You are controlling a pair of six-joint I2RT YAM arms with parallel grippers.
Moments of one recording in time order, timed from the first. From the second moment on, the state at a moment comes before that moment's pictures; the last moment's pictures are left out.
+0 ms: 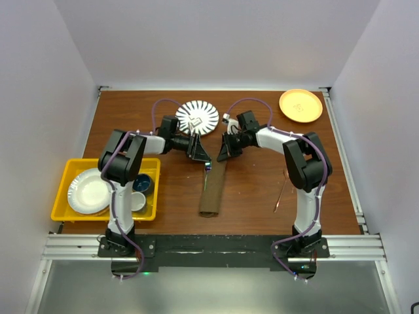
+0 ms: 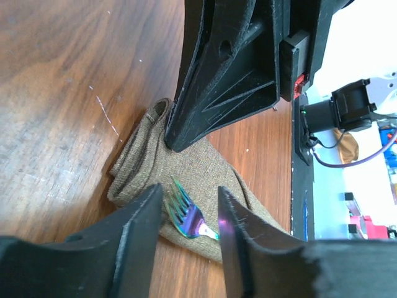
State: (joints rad) left arm -0.31 2.12 1.15 0.20 1.18 -0.22; right arm 0.42 2.03 1.31 -0.30 -0.61 0.26
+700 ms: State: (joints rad) left arm -0.29 1.85 1.20 0.10 0.88 0.02; right arm 0.32 1.73 1.40 -0.54 -0.57 0.13
